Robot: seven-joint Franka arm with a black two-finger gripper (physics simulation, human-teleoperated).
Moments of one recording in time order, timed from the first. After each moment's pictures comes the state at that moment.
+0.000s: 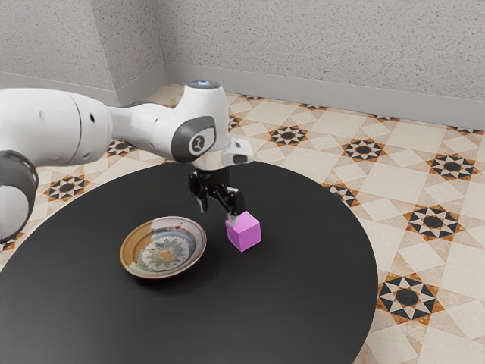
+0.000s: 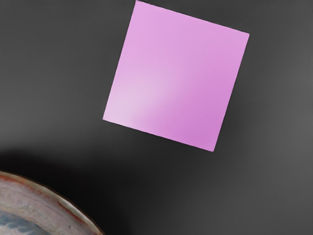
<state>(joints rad) -0.18 0.43 0.05 -1.68 -0.01 2.05 0.05</state>
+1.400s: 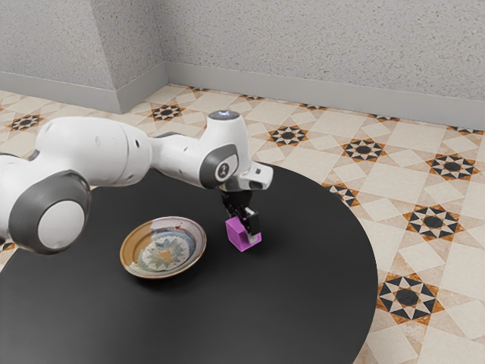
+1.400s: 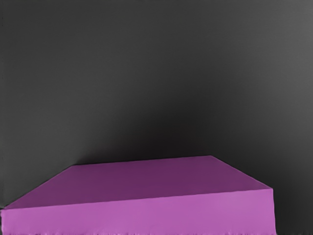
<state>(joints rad) -0.16 0.70 0.01 -1.48 -0.05 2.18 0.41</state>
